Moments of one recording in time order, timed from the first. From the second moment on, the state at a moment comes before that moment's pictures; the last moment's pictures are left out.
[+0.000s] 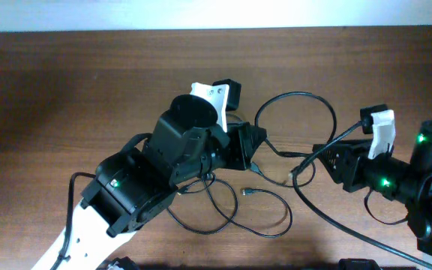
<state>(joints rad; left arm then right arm) -0.76 1.24 1.51 -0.78 0.23 -0.81 -0.04 0.92 1.23 -1.06 -0.66 0.09</state>
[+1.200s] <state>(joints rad) -0.76 1.35 1.52 -1.07 0.05 -0.77 -0.04 0.92 1.23 -1.17 -0.66 0.07</state>
